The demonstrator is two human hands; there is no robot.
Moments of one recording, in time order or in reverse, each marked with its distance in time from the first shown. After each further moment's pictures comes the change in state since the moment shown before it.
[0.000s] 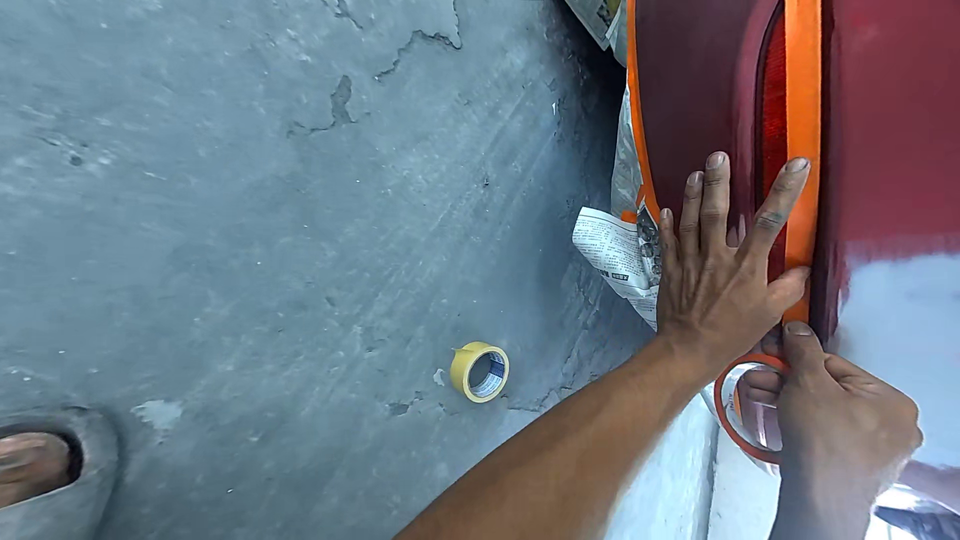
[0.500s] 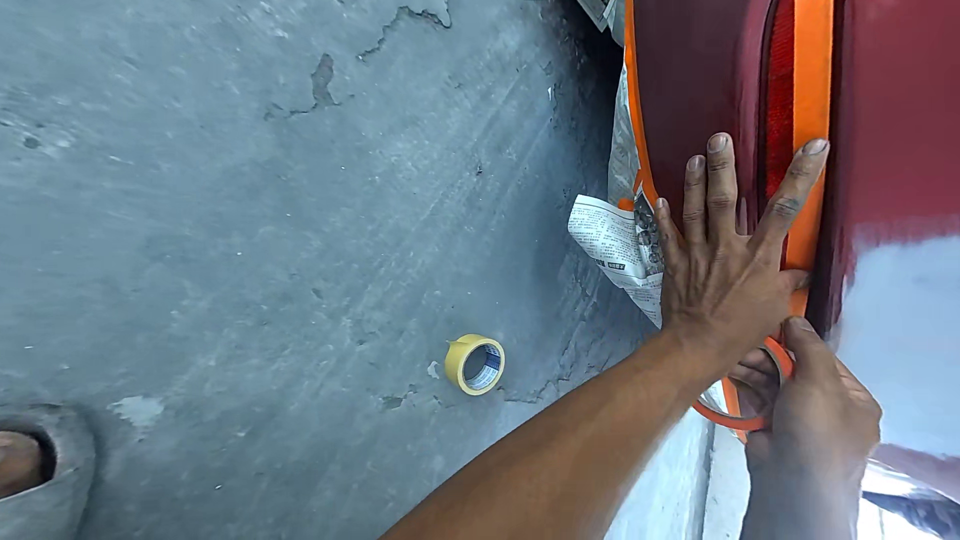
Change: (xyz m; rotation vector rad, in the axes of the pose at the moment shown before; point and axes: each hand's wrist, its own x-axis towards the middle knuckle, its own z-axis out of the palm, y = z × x) left_hand 0.001 0.009 -0.004 0.142 -0.151 -0.058; right_hand -0.005 0.010 0.011 0.592 -0.097 0.133
